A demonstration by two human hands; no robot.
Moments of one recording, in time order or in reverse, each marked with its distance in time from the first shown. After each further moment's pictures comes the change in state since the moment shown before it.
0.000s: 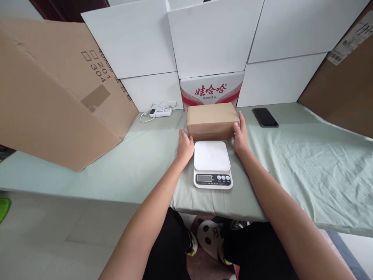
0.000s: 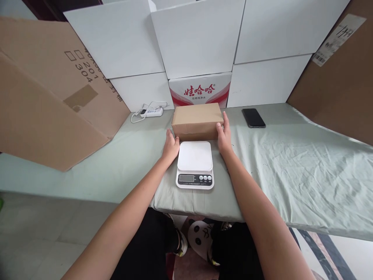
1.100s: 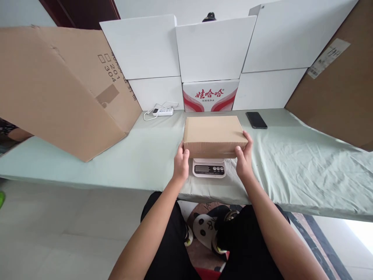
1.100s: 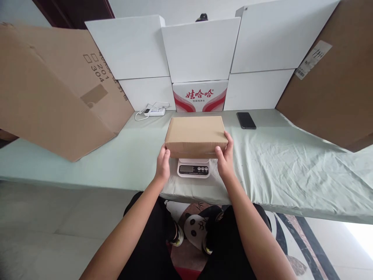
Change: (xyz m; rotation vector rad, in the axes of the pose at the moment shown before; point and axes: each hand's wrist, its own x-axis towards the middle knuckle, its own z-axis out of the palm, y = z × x) left_hand -0.134 0.069 -0.047 -0.322 0.028 0.090; right_hand -0.119 -0.100 -0.036 -0.100 0.042 -0.113
